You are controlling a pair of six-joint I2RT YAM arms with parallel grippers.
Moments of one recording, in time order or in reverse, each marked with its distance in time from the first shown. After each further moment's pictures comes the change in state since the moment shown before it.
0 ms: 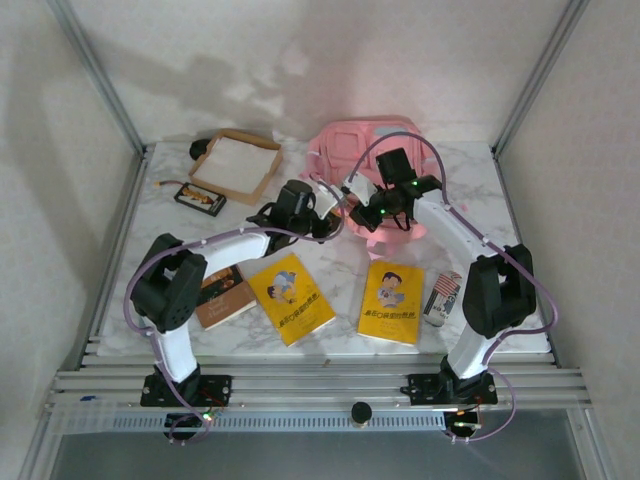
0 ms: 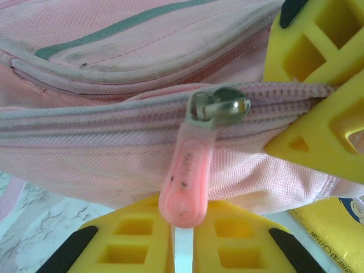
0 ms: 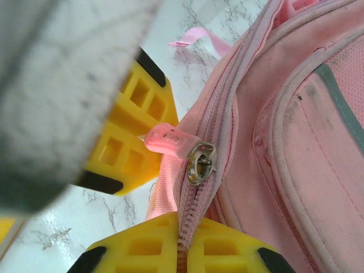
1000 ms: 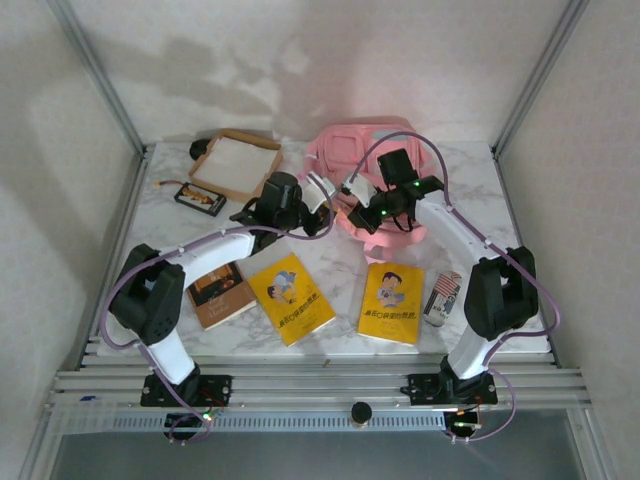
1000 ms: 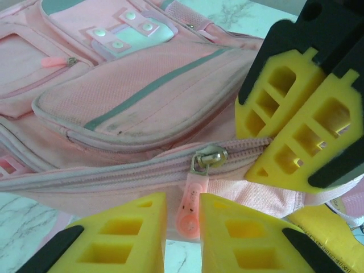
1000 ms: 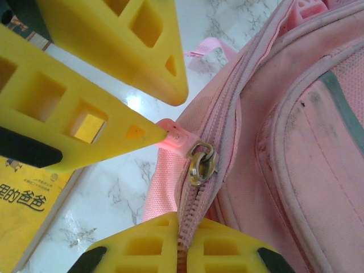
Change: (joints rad) left arm 0.034 -0.112 -0.013 -0.021 0.084 0.100; right arm -0.002 -0.014 -0.006 -0.018 -0.074 0.001
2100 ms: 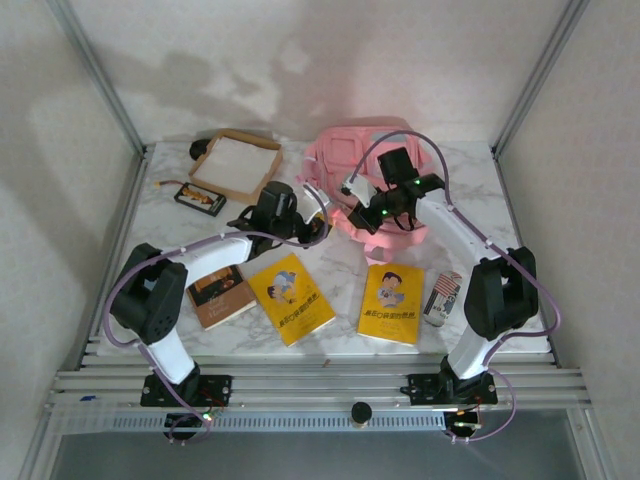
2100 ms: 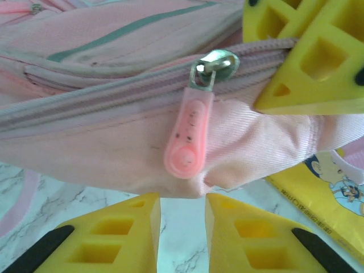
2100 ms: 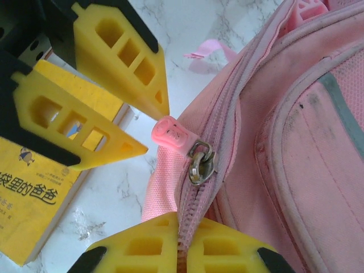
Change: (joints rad) left arm 0.025 -0.001 -0.101 0.025 0.085 -0.026; right arm -0.002 0.000 0.024 -0.043 -0.018 -0.013
